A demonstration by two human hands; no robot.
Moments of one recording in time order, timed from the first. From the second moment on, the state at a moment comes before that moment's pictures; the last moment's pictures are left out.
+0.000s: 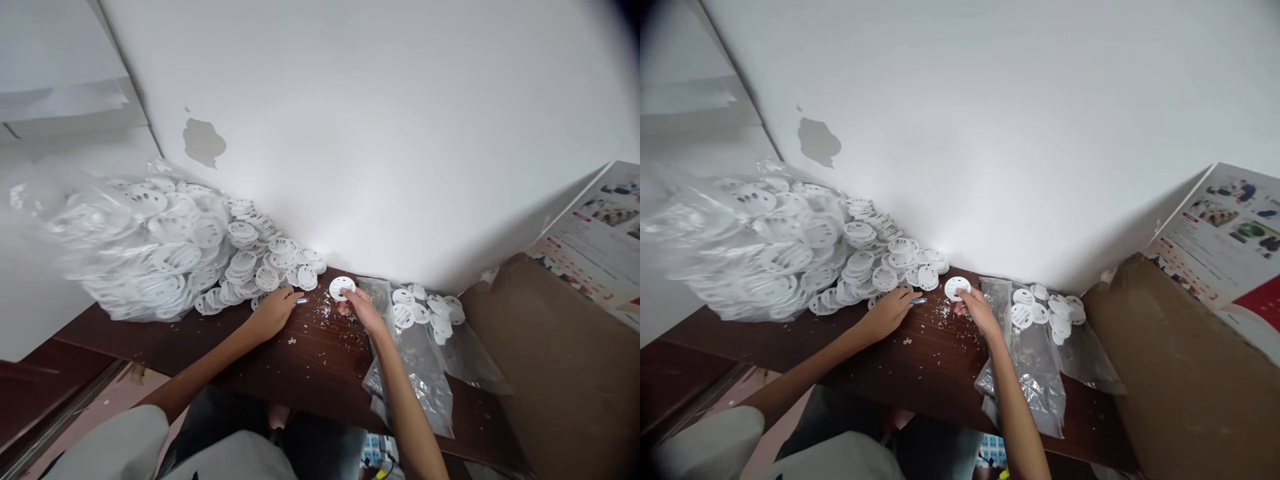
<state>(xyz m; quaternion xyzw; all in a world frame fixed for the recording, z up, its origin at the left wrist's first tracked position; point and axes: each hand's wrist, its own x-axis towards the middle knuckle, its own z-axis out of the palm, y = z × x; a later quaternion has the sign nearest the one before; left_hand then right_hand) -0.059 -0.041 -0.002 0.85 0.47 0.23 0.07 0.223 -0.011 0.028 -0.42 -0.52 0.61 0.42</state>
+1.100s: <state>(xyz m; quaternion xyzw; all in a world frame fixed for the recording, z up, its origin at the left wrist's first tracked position) 0.017 0.003 0.012 0.61 0.42 0.46 0.49 0.269 0.004 0.010 -0.49 -0.58 0.36 0.55</state>
